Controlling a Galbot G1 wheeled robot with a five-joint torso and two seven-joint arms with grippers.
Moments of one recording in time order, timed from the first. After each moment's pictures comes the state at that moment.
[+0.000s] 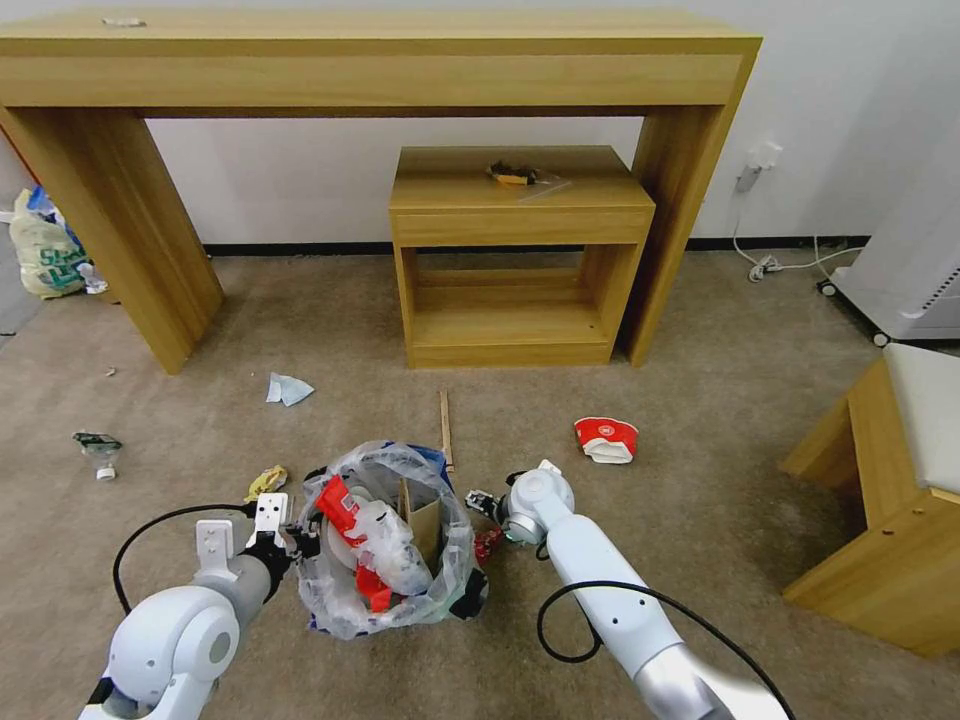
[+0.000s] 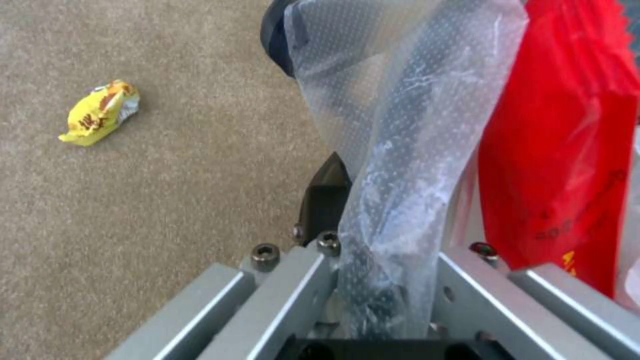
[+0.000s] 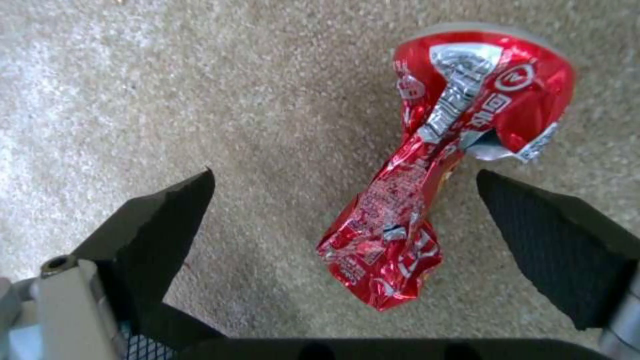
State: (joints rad) left arm 1.47 -1.14 -0.61 -2.10 -0.62 0.74 -0.11; right arm -0.68 1.54 0.04 1.05 1.47 -0.50 0.83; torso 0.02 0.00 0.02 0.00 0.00
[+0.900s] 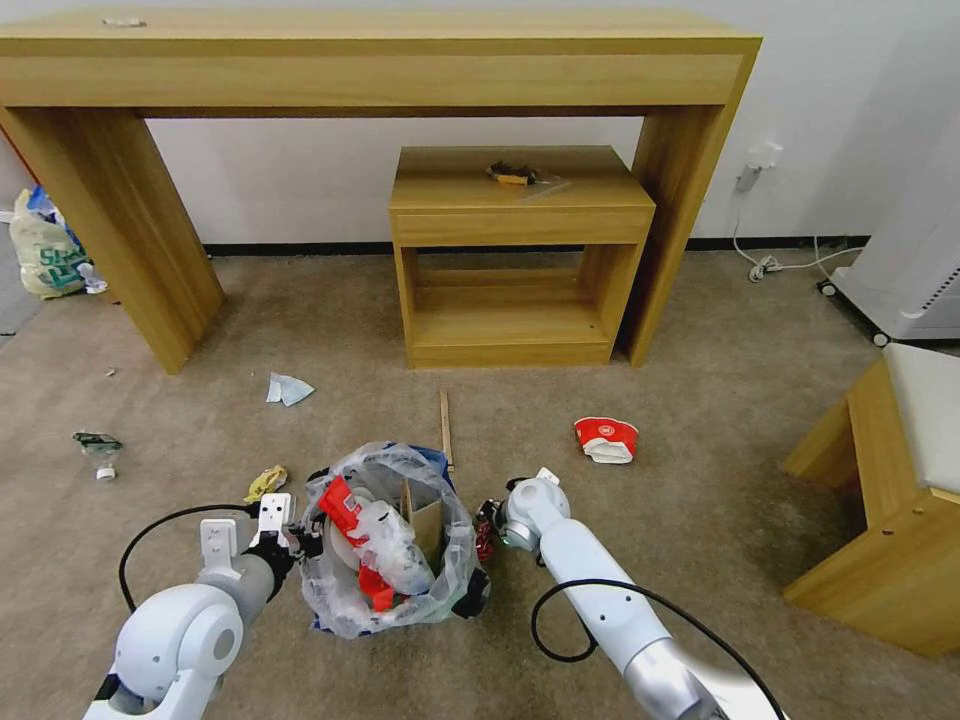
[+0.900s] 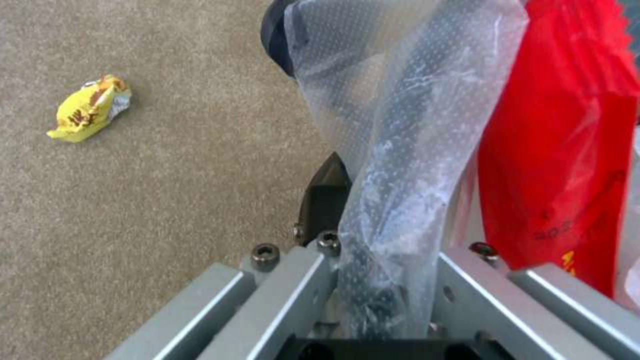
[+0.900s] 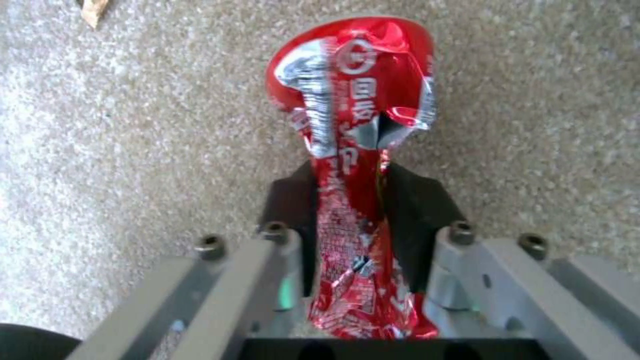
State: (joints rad) left arm 1.46 -1.14 -0.60 -2.09 -0.62 0.74 -0.11; right arm -0.68 1.55 0.05 0.96 1.38 -0.45 0.71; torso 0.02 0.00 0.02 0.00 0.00
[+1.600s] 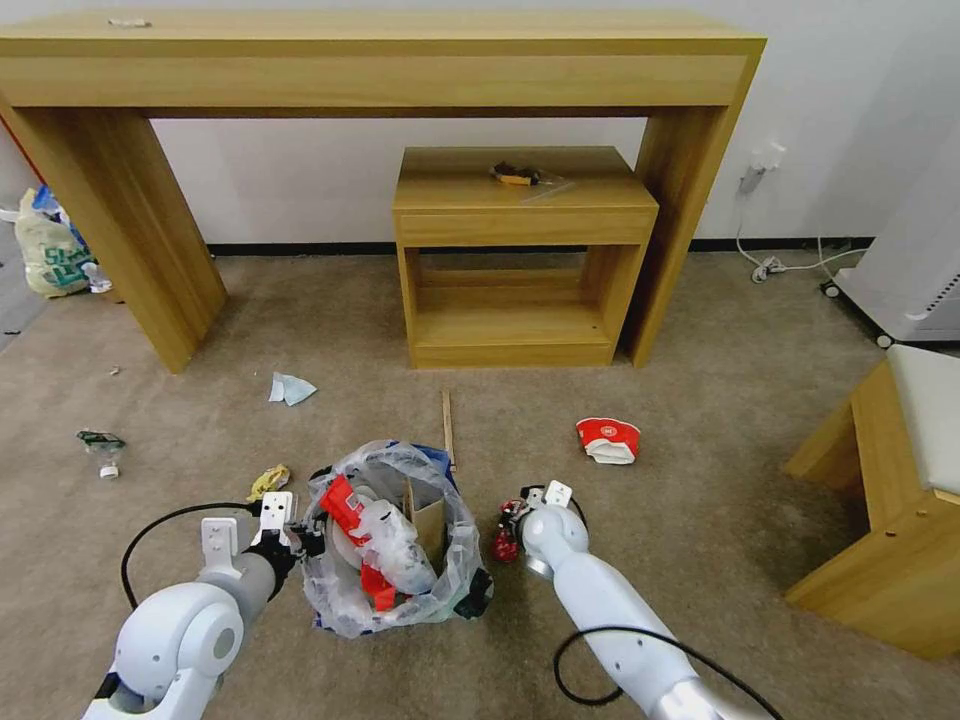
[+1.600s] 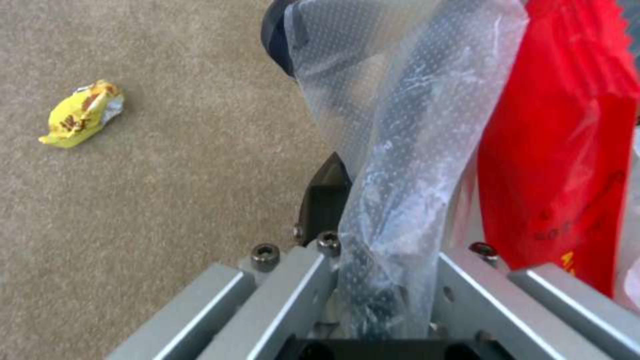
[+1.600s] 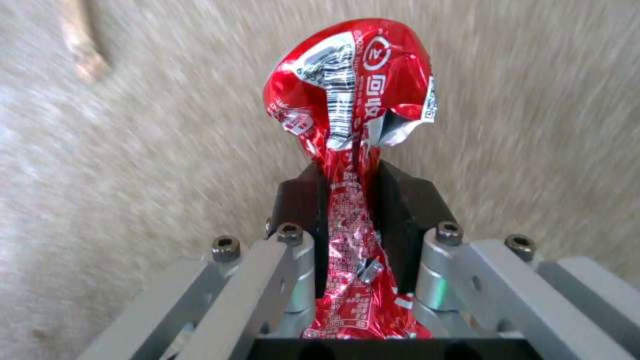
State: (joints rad) left arm 1.45 -1.14 -0.60 -2.09 -0.63 0.74 -0.10; right arm -0.81 1.45 0.05 1.14 1.01 -0.43 0.53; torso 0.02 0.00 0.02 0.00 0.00
